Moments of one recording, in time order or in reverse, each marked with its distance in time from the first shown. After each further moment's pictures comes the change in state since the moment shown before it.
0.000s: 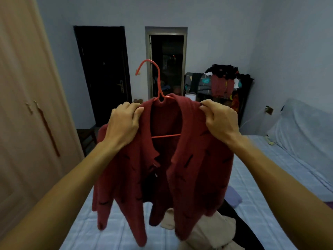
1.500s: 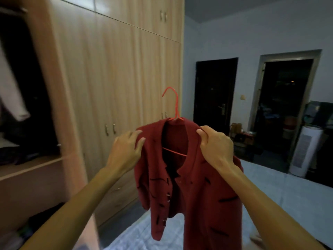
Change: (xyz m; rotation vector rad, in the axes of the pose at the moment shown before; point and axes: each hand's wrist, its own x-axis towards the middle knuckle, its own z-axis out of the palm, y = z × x) left_hand -0.241 -0.010 -0.349 0.614 0.032 -0.460; right_hand -0.063 -0.343 -0.047 0.460 -0.175 -0.108
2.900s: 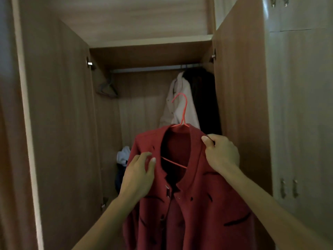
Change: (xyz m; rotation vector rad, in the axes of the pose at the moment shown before) left_hand 0.004 -0.507 -0.282 0.320 0.417 -0.591; right_hand 0.159 -0.605 0.340 0.843 -0.334 -0.140
